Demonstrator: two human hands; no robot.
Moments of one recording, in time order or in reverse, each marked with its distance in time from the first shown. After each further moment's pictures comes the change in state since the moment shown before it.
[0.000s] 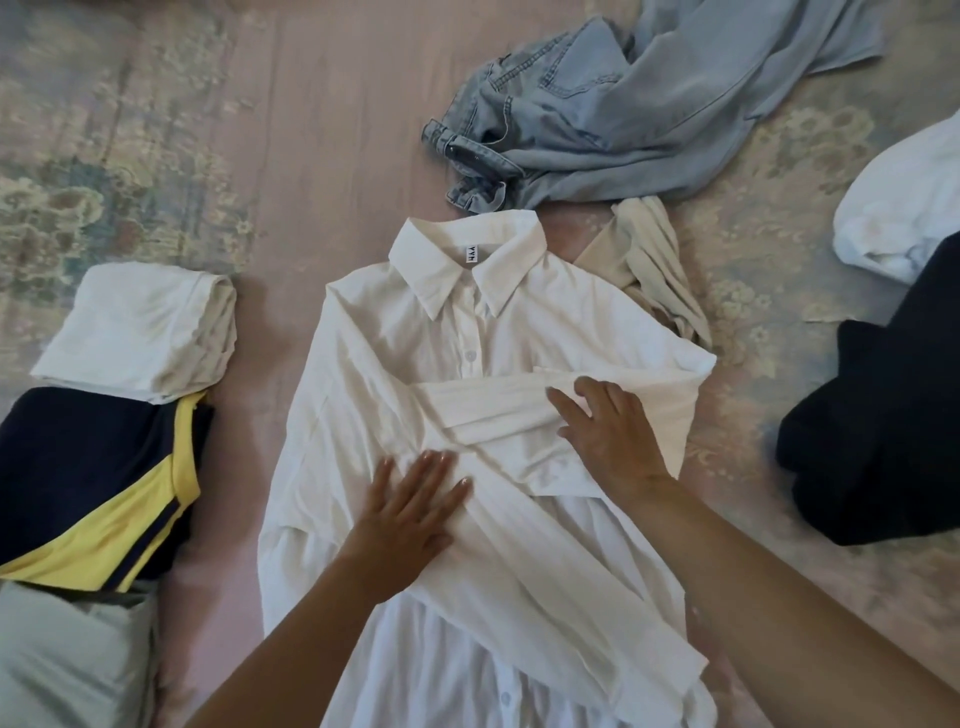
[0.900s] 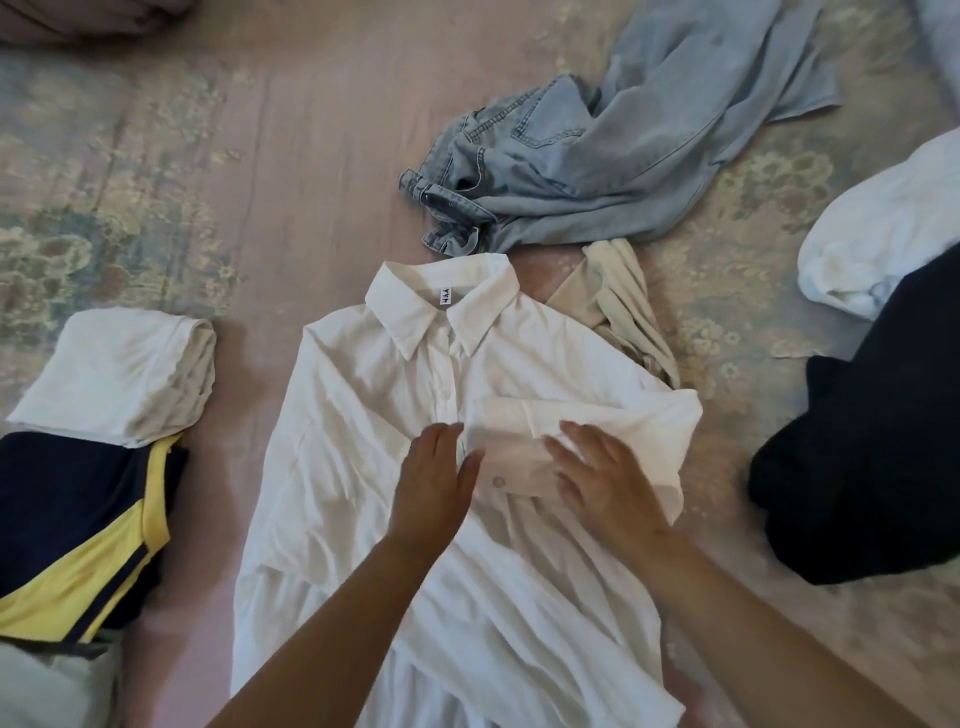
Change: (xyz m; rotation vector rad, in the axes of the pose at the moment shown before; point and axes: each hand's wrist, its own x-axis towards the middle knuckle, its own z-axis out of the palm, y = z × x) left_hand 0.124 0.016 -0.034 -0.795 -0.036 -0.711; right_hand -0.018 0.020 -0.020 0.187 0.028 0.000
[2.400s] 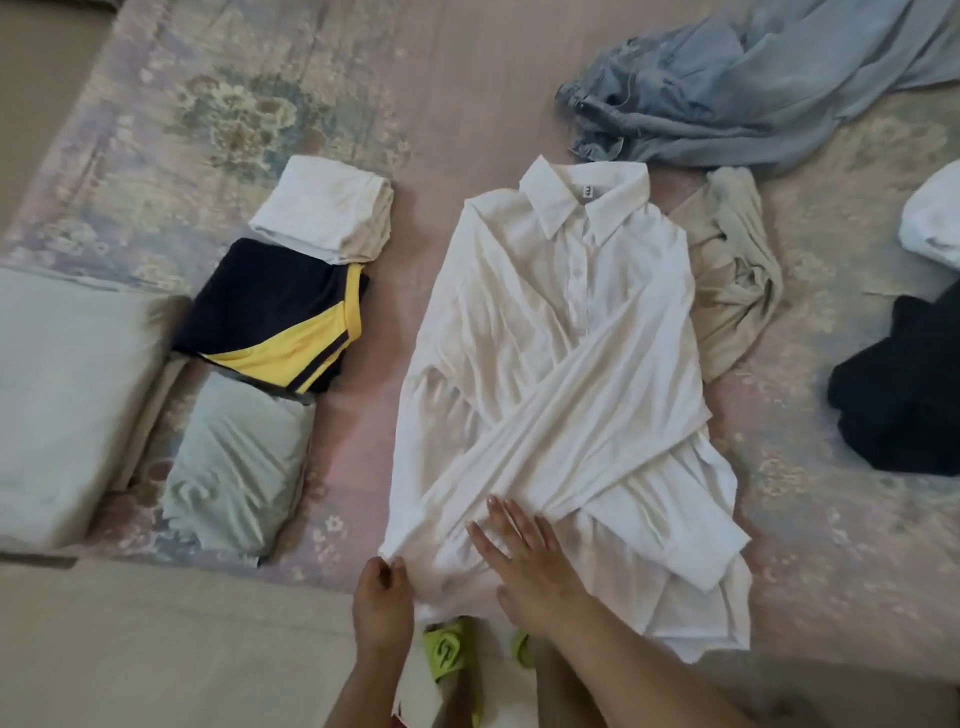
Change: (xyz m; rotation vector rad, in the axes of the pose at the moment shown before) left_hand -0.324 -0.126 -0.049 -0.577 0.276 -1.104; right_hand -0.174 -0.242 0.081 0.055 -0.721 -0.146
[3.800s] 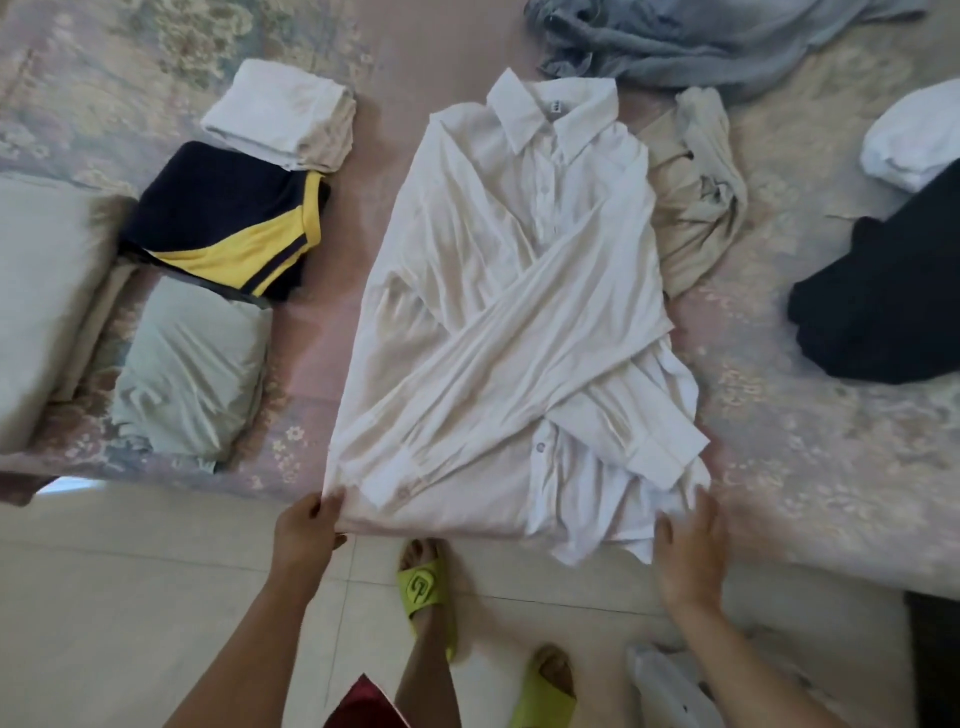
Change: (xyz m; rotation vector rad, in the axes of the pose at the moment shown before) left_hand 0.021 -0.050 -0.037 -0.001 -0.087 0.036; right_hand -0.135 0.113 0.077 0.622 0.680 0.948
